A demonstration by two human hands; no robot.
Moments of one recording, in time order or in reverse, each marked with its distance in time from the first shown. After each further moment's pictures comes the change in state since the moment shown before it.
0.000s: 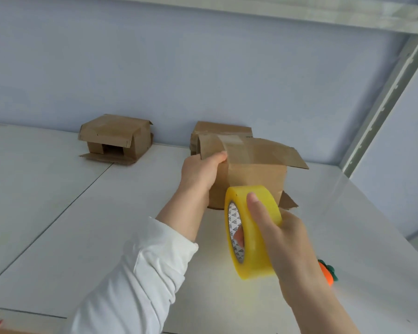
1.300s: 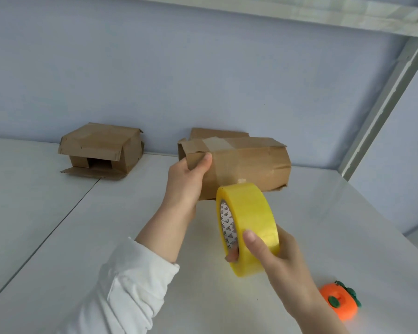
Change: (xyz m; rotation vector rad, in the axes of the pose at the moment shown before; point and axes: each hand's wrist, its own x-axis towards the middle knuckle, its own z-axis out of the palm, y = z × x) left_hand 0.049 -0.007 -0.022 -0.122 -0.102 0.222; right_hand 0.031 0.019 0.021 0.009 -0.158 -0.215
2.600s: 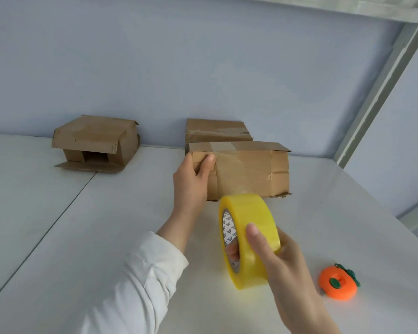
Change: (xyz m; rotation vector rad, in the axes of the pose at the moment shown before) left_hand 0.002 -0.033 -0.004 0.443 0.082 0.385; right_hand -0.016 0.011 0.014 0.169 0.062 0.081
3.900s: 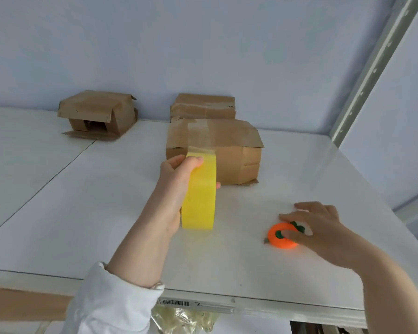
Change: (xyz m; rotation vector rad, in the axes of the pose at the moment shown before) left_hand -0.102 0.072 -0.002 -0.353 -0.170 -0.723; right_hand 0.009 0.018 -0.175 -1.083 -0.287 0.148
